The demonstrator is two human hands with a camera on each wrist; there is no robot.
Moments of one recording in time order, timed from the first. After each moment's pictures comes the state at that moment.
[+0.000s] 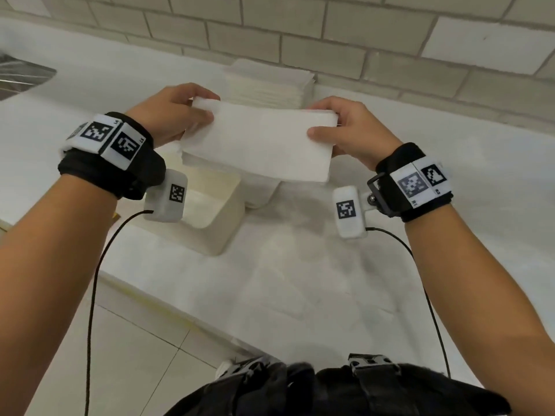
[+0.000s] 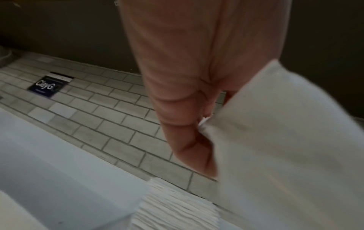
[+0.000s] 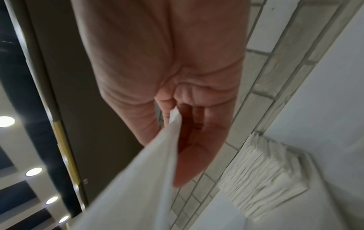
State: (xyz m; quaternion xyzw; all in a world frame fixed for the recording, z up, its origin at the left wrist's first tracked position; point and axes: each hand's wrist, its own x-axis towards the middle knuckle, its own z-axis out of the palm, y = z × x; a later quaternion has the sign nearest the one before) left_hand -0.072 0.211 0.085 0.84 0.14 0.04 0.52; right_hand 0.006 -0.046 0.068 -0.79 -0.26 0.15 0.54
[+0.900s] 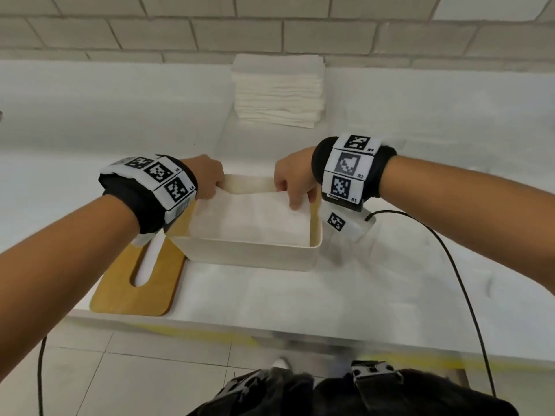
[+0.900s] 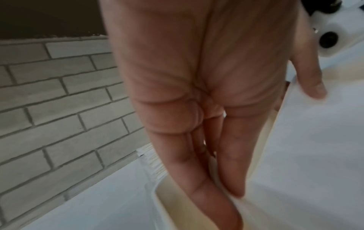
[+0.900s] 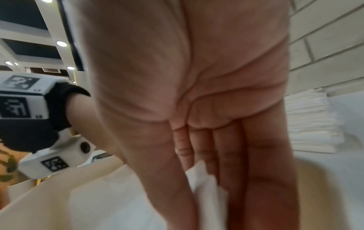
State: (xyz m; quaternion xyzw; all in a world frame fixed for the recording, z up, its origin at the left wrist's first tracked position) left_hand -0.037 0.333 0.029 0.95 -0.09 -0.27 -0.11; right_hand -0.030 0.160 0.050 -0.91 -0.24 0.34 -0.03
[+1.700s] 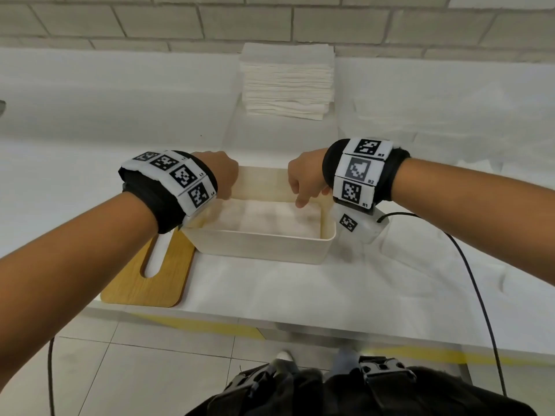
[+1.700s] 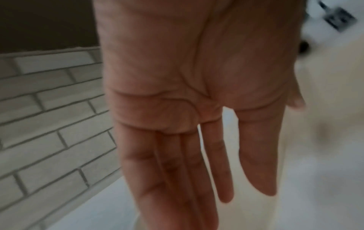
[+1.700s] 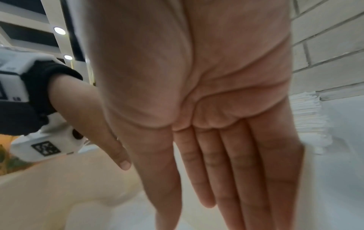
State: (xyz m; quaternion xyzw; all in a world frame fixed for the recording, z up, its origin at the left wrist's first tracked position) left_hand -0.055 0.319 0.034 0.95 -0.07 -0.25 -0.16; right_hand -0.037 0.163 0.037 -0.92 -0.24 0.31 -0.06
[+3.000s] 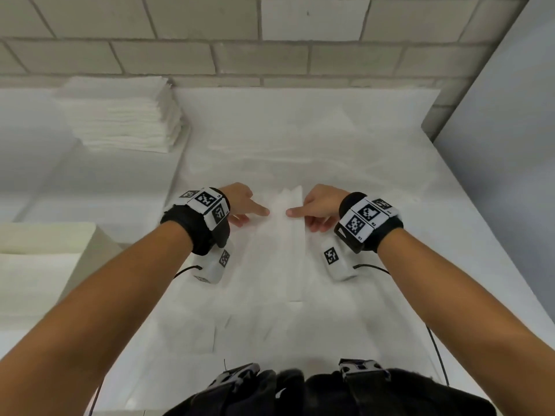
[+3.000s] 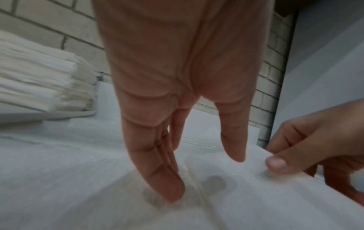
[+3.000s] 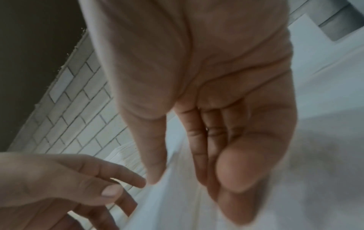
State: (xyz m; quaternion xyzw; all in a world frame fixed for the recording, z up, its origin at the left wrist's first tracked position) left_hand 0.025 -0.026 -0.026 0.87 0.08 -0.33 0.36; right_hand 0.012 -0.212 -0.033 -0.88 0.05 0.33 0.33
